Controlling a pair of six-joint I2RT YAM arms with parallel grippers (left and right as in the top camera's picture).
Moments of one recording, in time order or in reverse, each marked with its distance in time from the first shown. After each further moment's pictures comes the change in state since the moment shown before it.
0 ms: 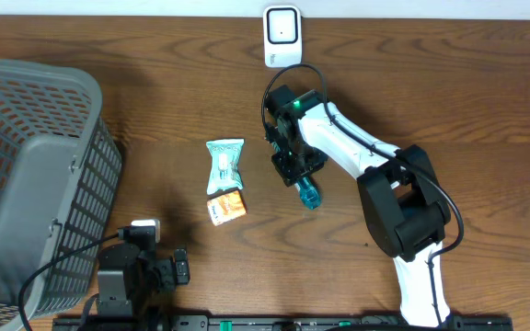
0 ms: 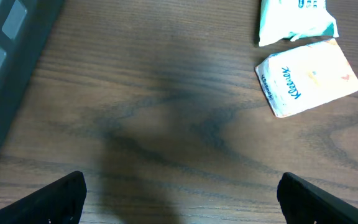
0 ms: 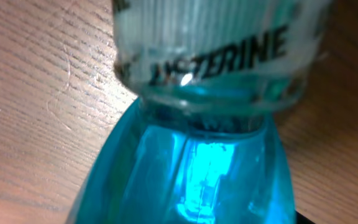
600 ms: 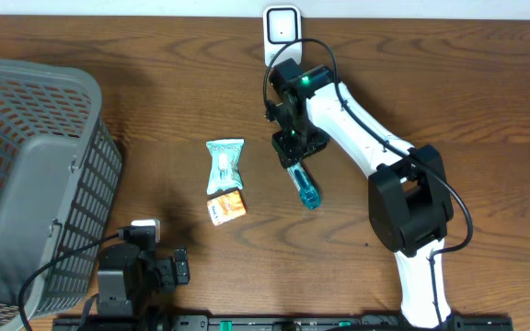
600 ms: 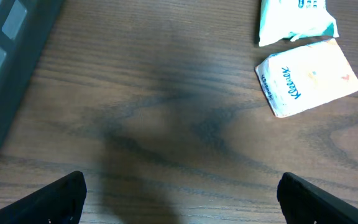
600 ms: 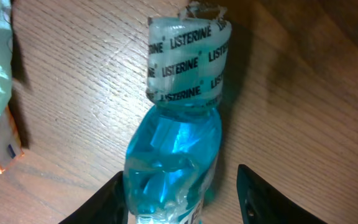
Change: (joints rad) left arm 0.000 0.000 0.000 0.000 0.000 0.000; right arm -0.040 0.013 0.196 -0.127 -0.038 -0.037
